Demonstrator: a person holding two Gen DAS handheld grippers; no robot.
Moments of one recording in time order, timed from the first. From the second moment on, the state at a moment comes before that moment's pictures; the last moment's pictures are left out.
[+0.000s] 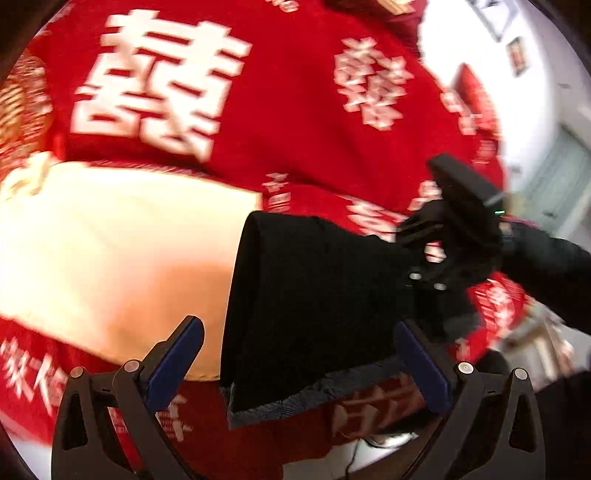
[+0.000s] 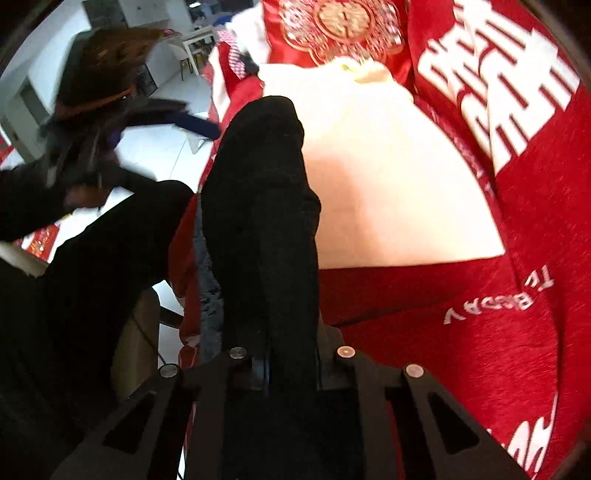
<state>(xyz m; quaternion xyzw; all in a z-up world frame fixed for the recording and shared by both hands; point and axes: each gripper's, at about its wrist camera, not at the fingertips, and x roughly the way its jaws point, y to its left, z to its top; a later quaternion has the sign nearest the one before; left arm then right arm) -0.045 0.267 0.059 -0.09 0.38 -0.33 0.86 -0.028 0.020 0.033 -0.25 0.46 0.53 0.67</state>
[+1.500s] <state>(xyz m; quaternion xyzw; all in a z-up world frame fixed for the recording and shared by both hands) 0.020 0.164 0.061 -0.07 0.60 -0.33 0.73 0.011 -0.073 -0.029 -0.29 0.60 0.39 0.63</state>
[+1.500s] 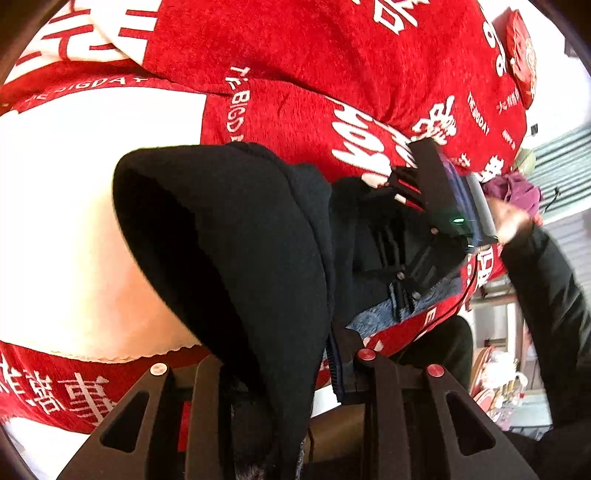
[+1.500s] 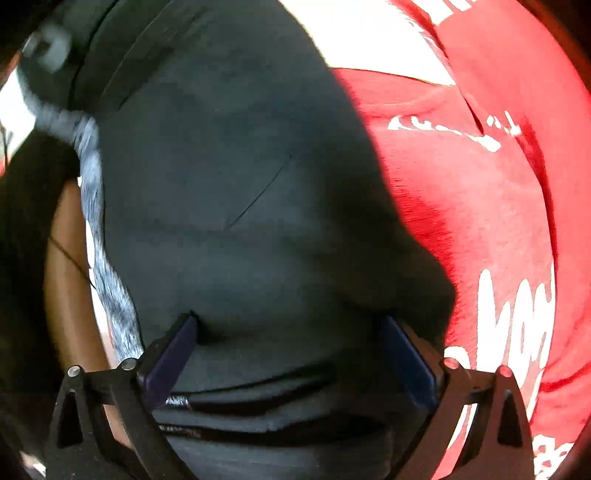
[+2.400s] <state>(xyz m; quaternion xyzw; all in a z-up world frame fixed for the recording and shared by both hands) 0.020 0.108 0.095 -0.03 0.61 -0.28 0.74 -0.097 -0.098 0.030 -0.24 0.48 0.39 0.75</state>
